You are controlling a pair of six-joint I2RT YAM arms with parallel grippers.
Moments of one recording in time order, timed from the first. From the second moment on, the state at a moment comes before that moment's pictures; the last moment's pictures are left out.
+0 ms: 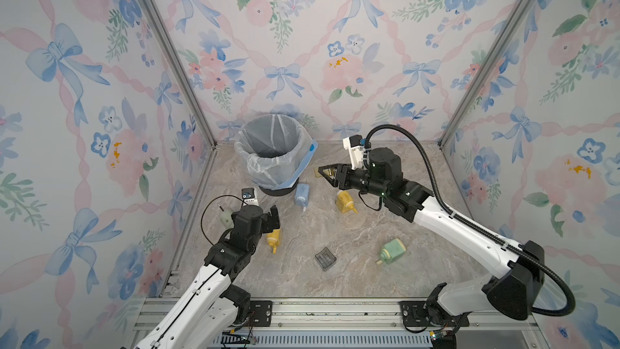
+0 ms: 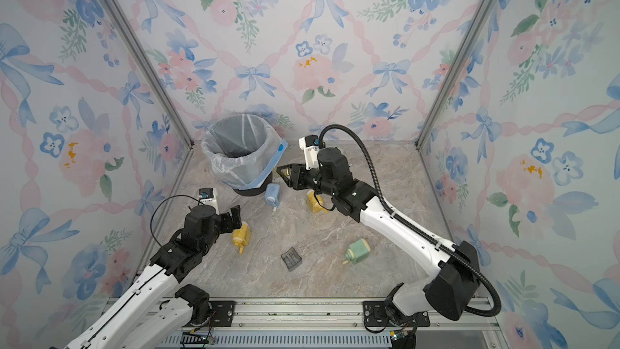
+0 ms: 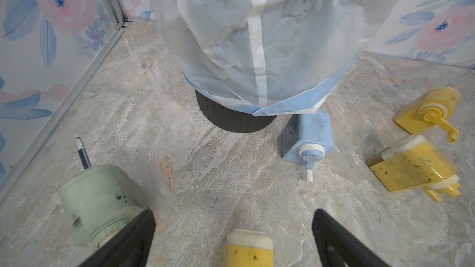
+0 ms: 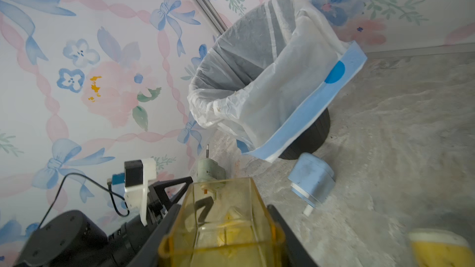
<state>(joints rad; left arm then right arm) -0.42 0.72 0.56 -0.38 -0.36 -0.35 0.75 1.38 1.25 -0.15 -0.19 0.58</state>
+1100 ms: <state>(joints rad) -0.38 0.74 0.53 -0.32 -0.21 -0.34 0.95 1.10 0.53 0.14 0.23 0.35</state>
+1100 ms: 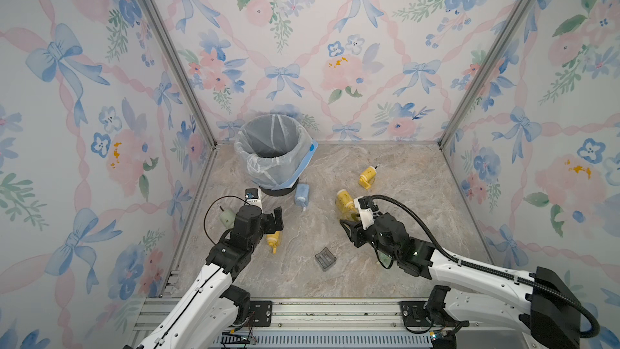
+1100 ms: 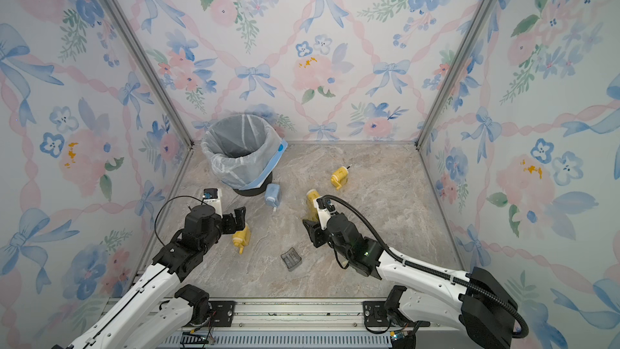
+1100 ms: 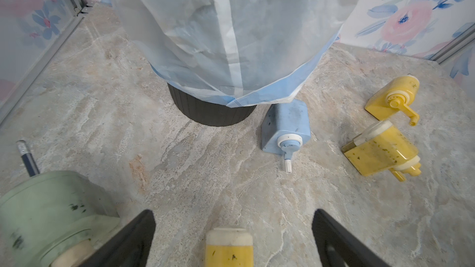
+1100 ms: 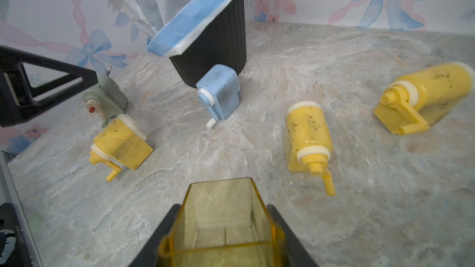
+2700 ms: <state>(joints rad) -0.62 1.00 0.52 -0.05 -0.26 -0.45 1.17 1.40 0.27 0.70 0.35 0.52</state>
